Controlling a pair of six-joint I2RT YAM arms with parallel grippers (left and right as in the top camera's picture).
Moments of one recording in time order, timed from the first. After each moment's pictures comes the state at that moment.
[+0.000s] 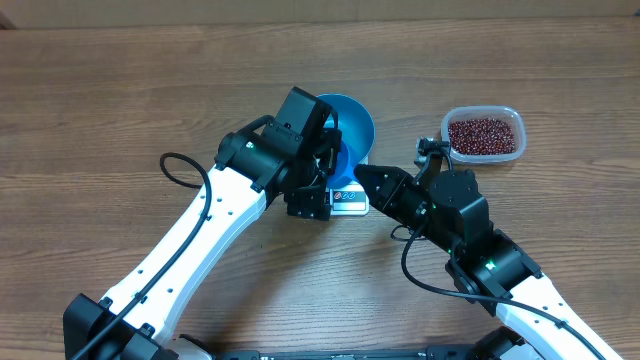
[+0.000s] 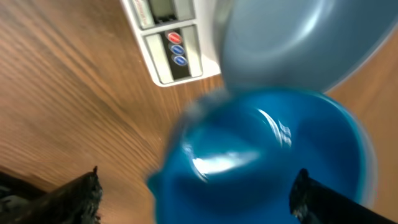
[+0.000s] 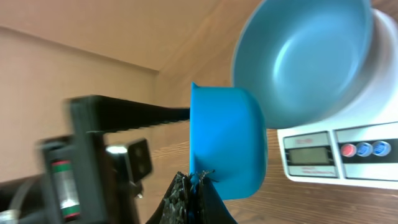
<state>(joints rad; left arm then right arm) -0.56 1.57 1.41 -0.93 0.23 -1.96 0.56 1.03 0.68 -0.05 -0.19 1.12</state>
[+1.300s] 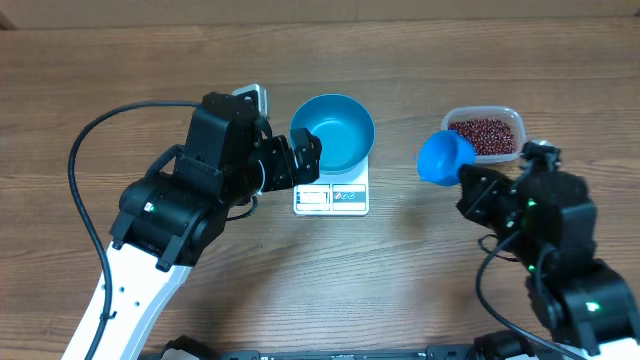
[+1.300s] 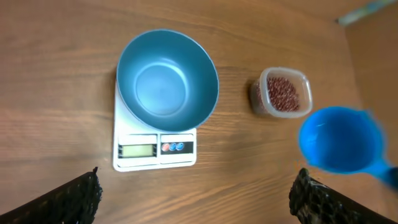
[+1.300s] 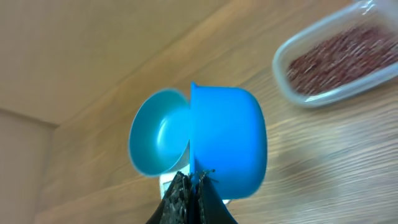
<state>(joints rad) -0.46 1.24 1.41 -0.94 0.11 -0.60 0.21 0.80 0.99 -0.77 -0.05 0.69</state>
